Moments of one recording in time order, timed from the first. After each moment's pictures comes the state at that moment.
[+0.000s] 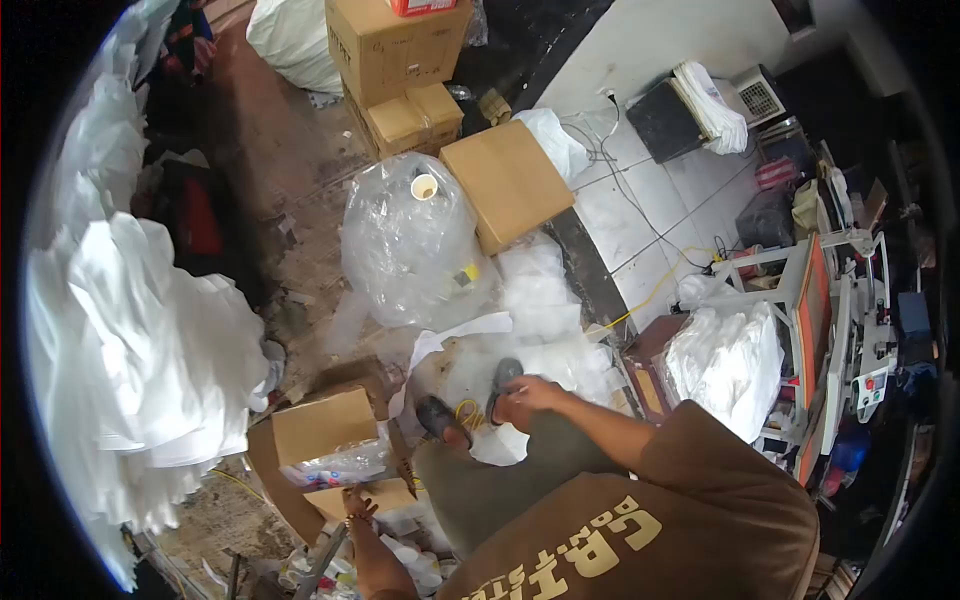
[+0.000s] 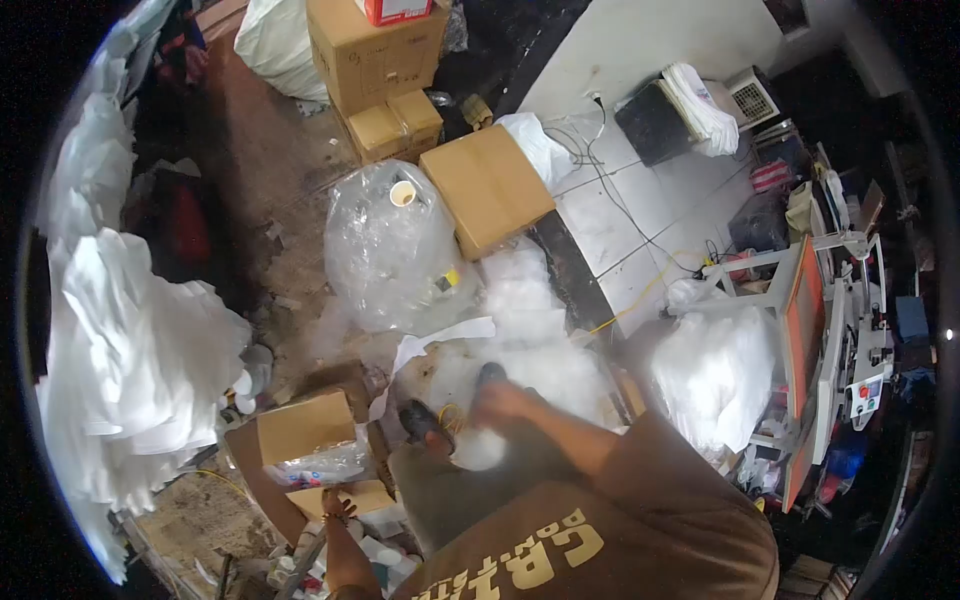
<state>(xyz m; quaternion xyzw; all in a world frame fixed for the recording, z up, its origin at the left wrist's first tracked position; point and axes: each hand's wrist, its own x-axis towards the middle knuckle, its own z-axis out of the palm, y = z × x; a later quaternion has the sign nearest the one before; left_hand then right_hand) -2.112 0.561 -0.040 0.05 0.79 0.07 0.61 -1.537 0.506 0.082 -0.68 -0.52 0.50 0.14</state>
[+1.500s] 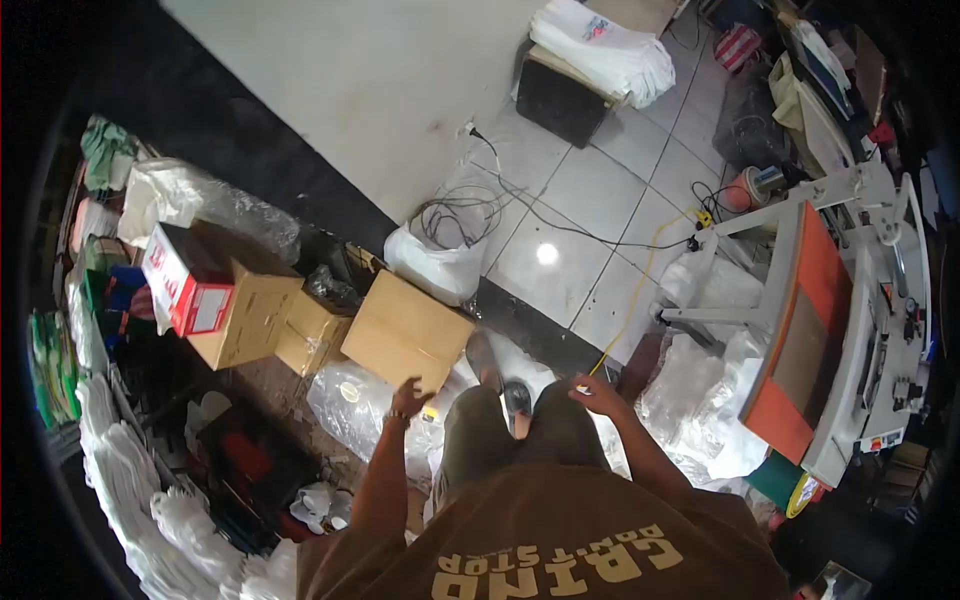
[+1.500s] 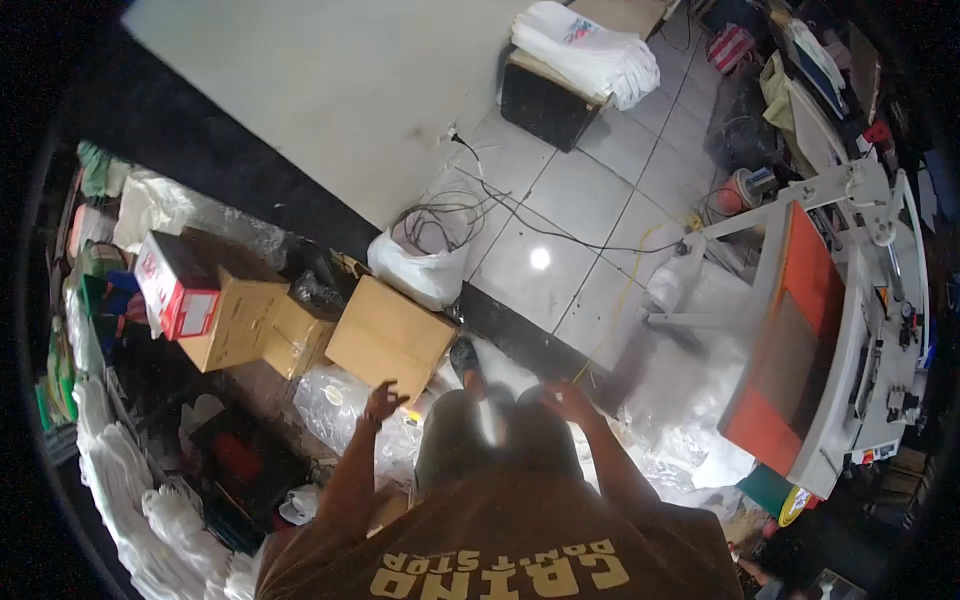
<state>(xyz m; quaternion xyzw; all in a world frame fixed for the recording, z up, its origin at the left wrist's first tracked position) -1.294 0.882 0.115 0.81 0.33 -0.19 0.44 -1.067 0.447 0.204 -0.83 -0.24 0.39 0.32</state>
